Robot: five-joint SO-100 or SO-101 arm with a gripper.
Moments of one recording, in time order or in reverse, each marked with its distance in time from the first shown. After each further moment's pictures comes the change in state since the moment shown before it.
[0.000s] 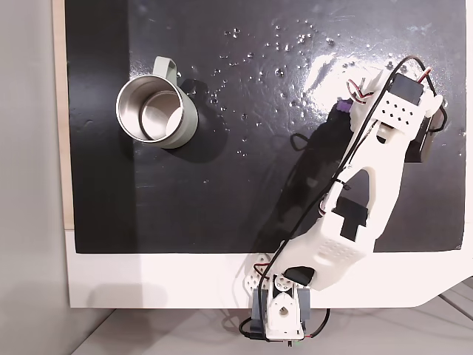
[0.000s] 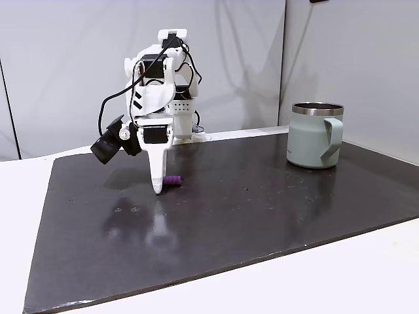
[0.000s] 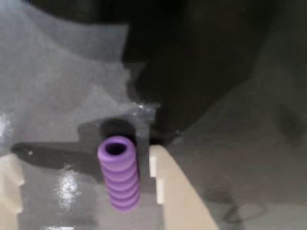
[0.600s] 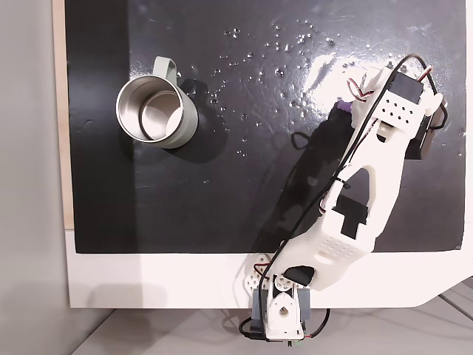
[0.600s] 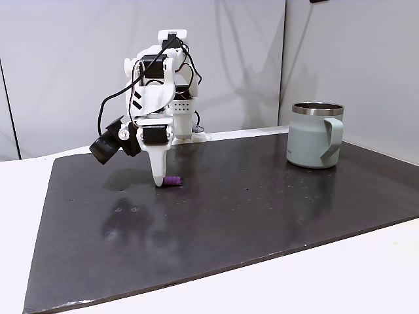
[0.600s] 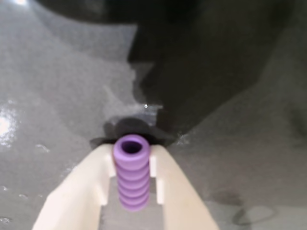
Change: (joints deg) arm 0.1 -1.0 -1.1 -1.1 0.6
